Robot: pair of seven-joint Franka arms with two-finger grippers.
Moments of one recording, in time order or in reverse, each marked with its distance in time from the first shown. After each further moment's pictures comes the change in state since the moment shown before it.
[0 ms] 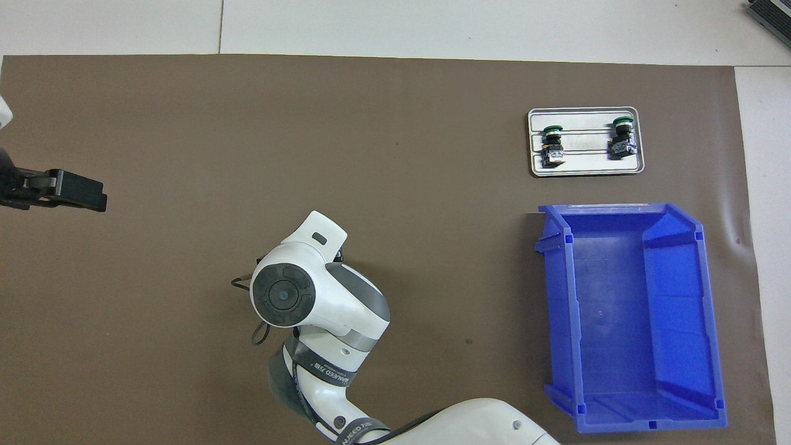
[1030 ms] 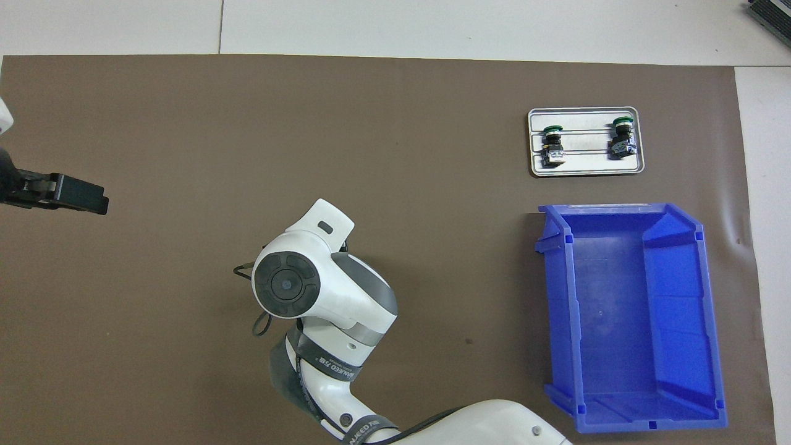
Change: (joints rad) left arm 0.000 0.000 0.003 -0.004 -0.014 0.000 0.055; right arm -0.020 -0.048 -0.026 0.027 -0.003 -0.058 0.001
